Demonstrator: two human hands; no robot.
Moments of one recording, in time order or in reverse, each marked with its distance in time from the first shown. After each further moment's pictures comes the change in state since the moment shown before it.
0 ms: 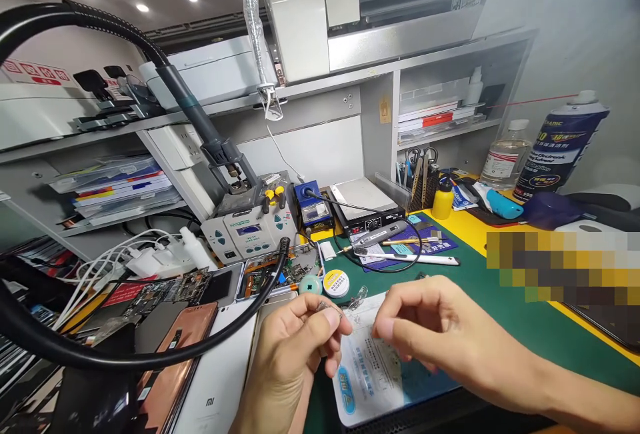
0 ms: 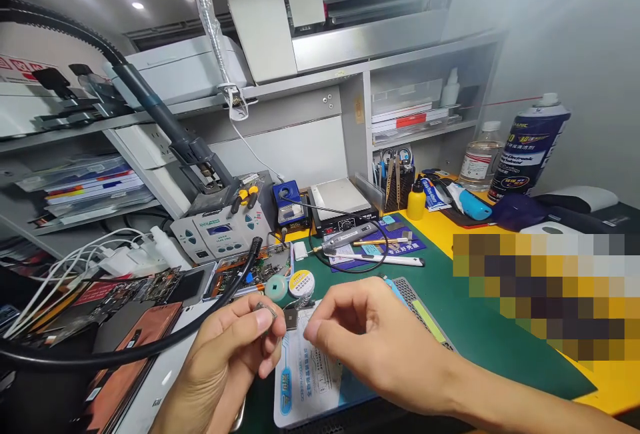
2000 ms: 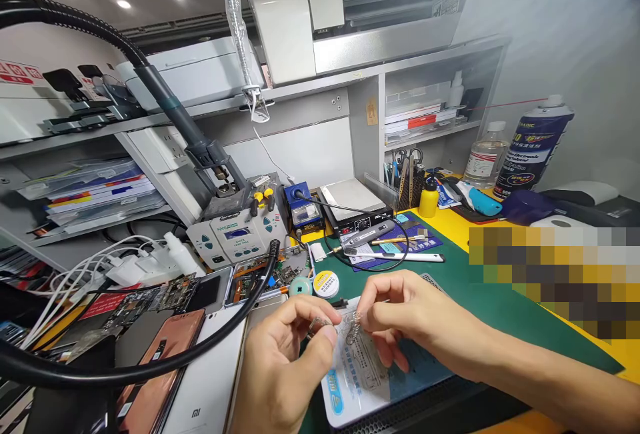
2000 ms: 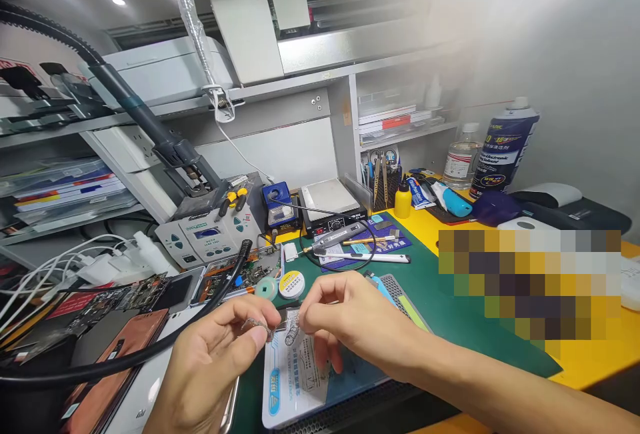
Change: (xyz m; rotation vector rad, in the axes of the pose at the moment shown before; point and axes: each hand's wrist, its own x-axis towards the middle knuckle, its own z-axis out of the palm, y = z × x) left_hand -0.004 -0.002 0.002 0.350 0.032 0.316; right_hand 0.017 0.014 -0.002 0.268 -0.042 0.103
